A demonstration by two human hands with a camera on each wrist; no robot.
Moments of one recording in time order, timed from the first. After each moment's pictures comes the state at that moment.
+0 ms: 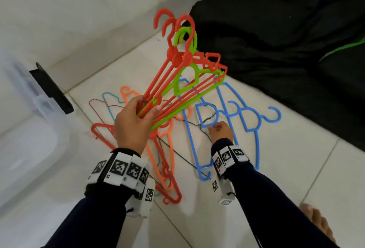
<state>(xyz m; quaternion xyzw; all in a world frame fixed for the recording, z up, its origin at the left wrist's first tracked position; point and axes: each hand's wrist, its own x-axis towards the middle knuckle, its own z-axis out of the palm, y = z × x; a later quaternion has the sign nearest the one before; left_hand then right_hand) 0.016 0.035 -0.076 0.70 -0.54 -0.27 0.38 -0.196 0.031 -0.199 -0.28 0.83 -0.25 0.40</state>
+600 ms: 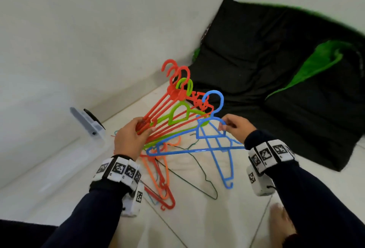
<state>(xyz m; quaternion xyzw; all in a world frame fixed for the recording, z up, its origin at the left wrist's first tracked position) 0.024 0.099 0.036 0.64 -0.63 -0.22 0.36 -0.275 0.115 0.043 -0.62 0.66 -0.27 0.33</state>
